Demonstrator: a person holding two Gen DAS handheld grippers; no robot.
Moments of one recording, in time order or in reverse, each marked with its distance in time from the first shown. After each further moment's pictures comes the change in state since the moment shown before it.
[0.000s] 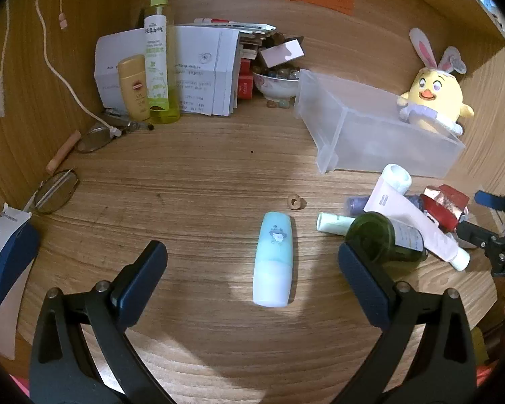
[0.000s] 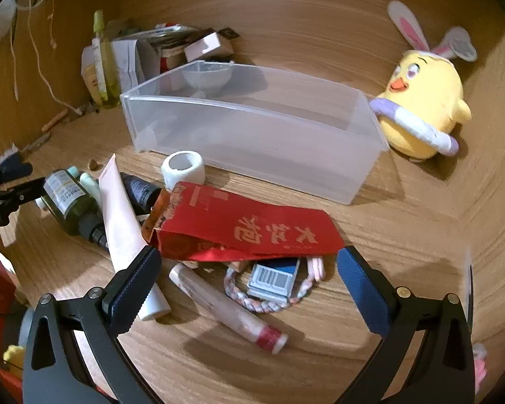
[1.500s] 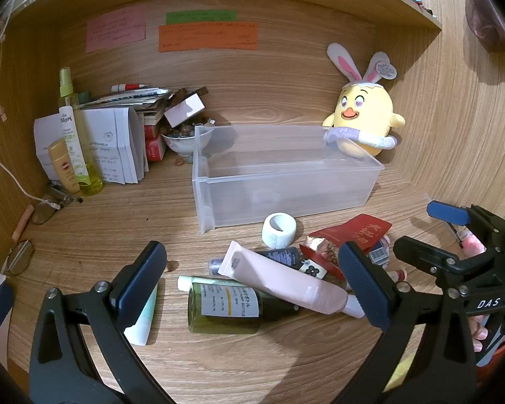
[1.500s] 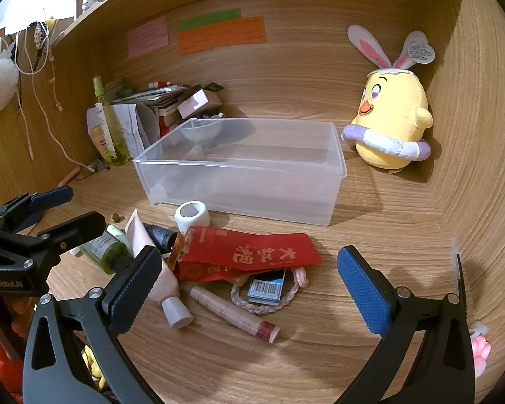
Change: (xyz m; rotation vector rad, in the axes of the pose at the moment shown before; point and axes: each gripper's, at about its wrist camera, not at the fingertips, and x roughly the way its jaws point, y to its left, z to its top) left arm -0.035 -0.110 0.033 0.133 -0.141 -0.134; right arm -0.053 -0.021 -0.004 0.159 -0.172 0.042
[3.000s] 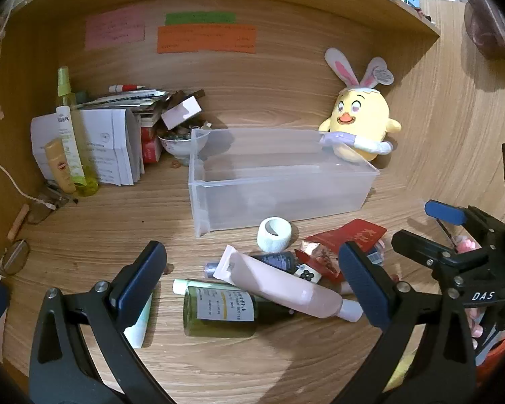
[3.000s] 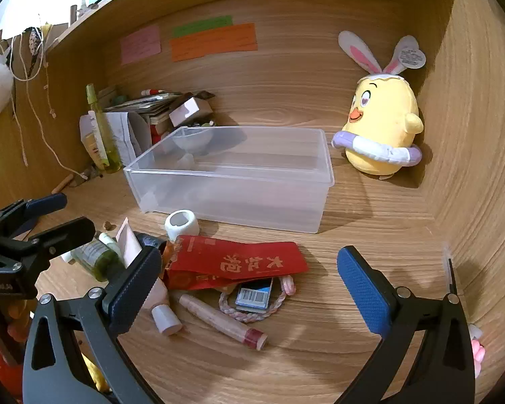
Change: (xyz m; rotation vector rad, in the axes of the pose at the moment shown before) left arm -0.001 0.001 0.003 -0.014 -0.010 -0.017; right arm -0.002 -0.004 0.001 0.004 -0.039 -0.037
